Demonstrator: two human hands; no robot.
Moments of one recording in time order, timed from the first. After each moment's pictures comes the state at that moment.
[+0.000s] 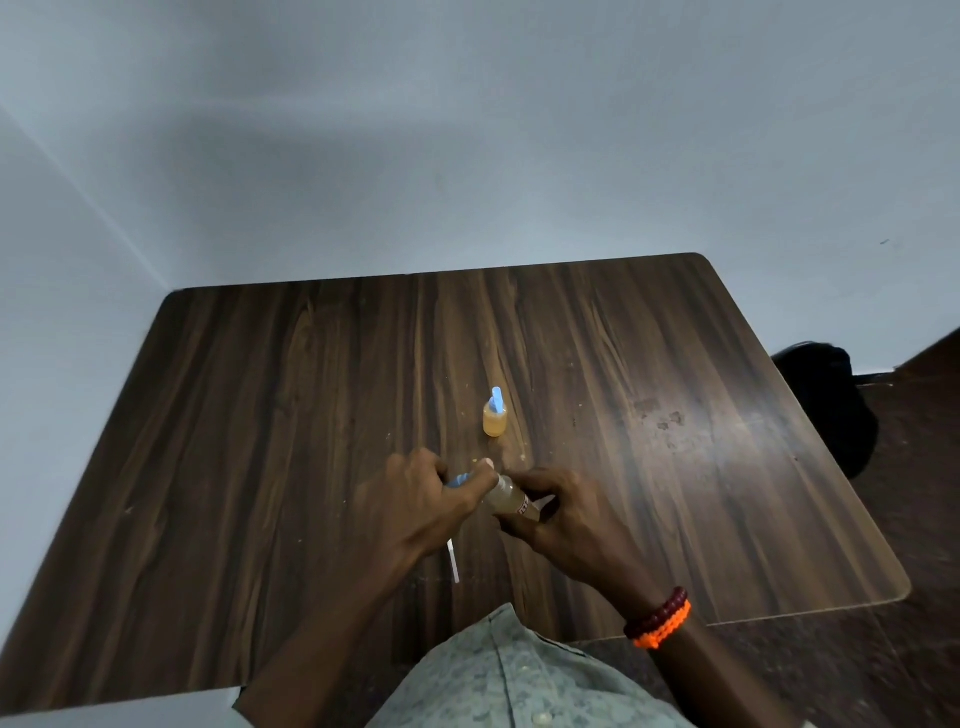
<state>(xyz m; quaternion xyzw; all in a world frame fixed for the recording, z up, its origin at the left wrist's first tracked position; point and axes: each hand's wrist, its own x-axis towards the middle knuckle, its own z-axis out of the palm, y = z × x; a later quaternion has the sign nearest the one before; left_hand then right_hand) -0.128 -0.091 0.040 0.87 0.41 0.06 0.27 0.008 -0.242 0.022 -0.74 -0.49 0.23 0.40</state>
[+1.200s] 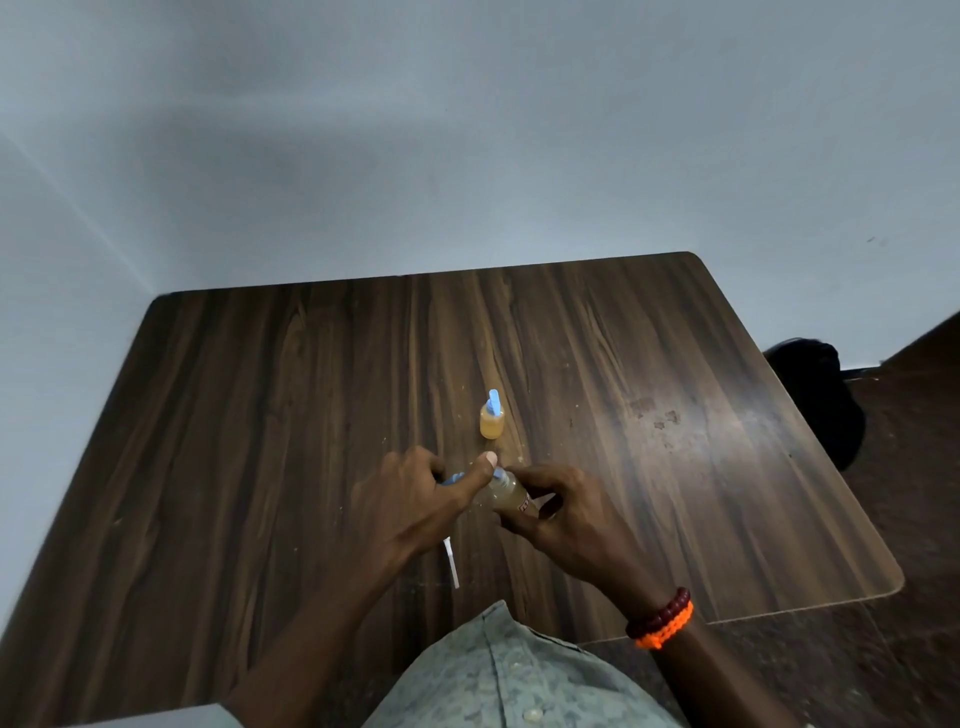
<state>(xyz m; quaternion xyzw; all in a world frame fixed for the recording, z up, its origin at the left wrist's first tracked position) -0.126 -0.076 0.035 0.87 0.39 0.05 0.29 0.010 -0.238 0.019 -0.74 -0.47 0.22 0.42</state>
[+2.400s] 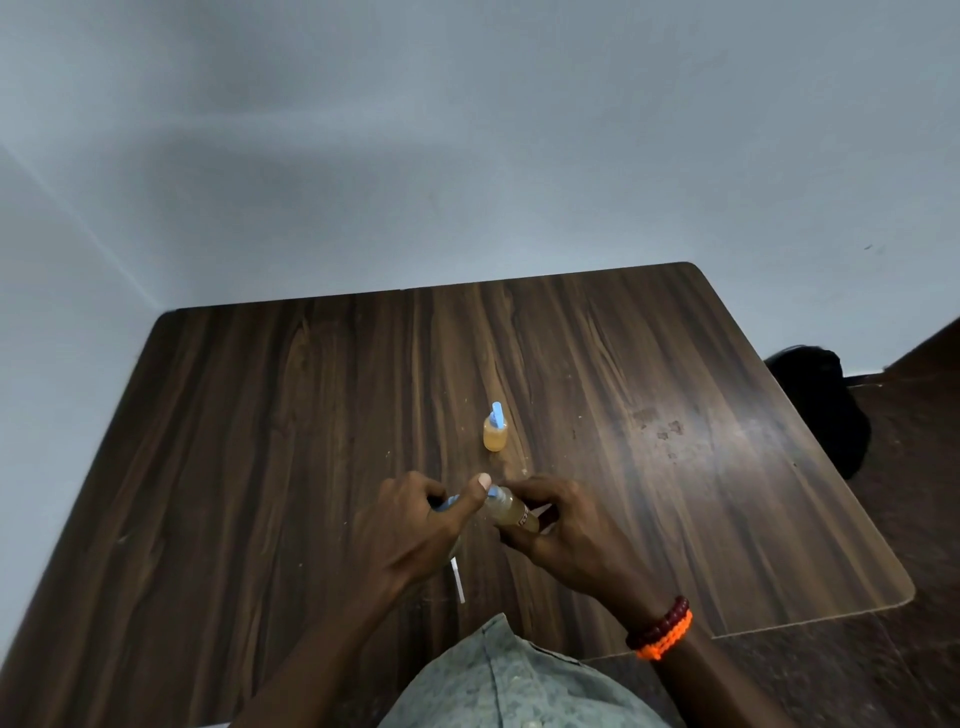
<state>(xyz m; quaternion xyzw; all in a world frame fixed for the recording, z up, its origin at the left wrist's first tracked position) -0.137 -0.079 0.029 0.85 0.38 0.08 0.35 0.005 -0.232 0.031 -0.73 -0.49 0.22 0.41</state>
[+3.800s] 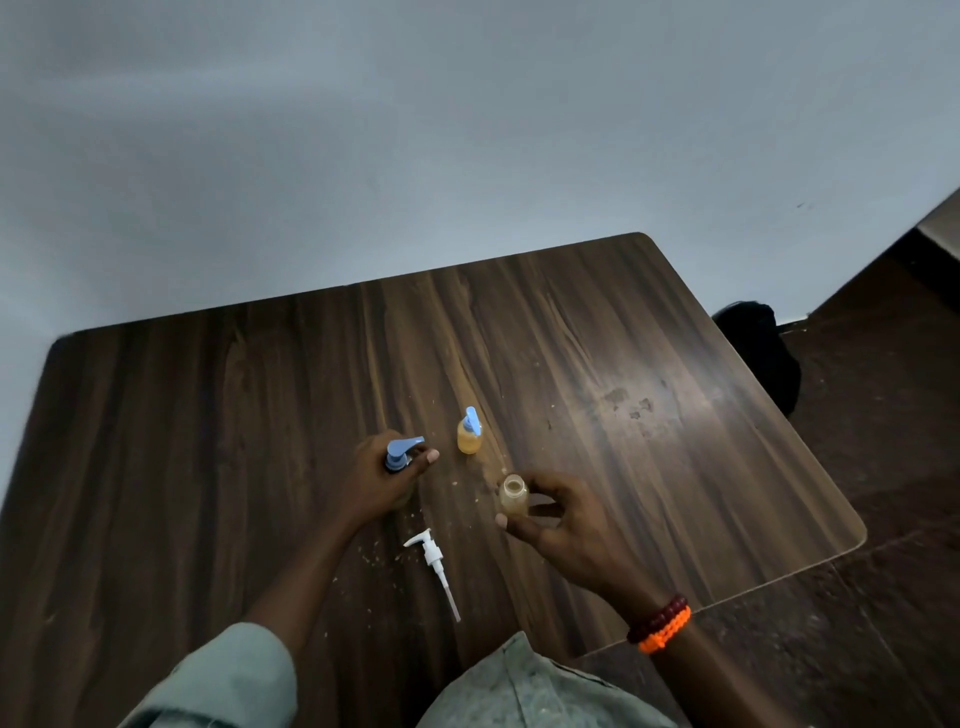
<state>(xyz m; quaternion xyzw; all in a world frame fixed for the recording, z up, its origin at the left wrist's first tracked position) -0.085 0.041 -0.062 0.85 0.28 0.09 0.43 0.019 -0.220 0.003 -0.80 -0.30 0.30 0.43</state>
